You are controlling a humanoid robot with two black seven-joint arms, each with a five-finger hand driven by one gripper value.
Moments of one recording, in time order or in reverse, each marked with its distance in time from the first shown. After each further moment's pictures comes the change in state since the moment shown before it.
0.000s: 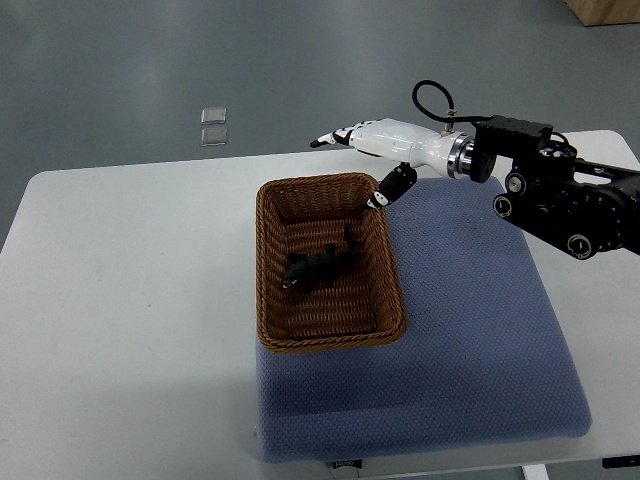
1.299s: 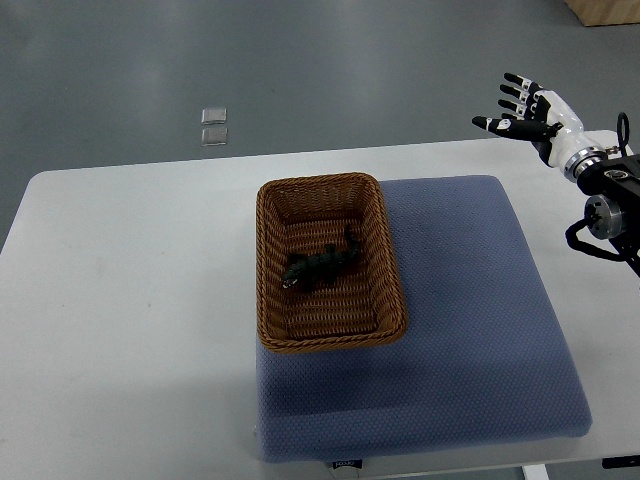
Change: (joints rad) left arm 0.000 0.000 0.000 0.000 0.000 0.000 0.000; right arm -0.184 -0.019 0.186 -0.323 1.153 -0.014 -0.049
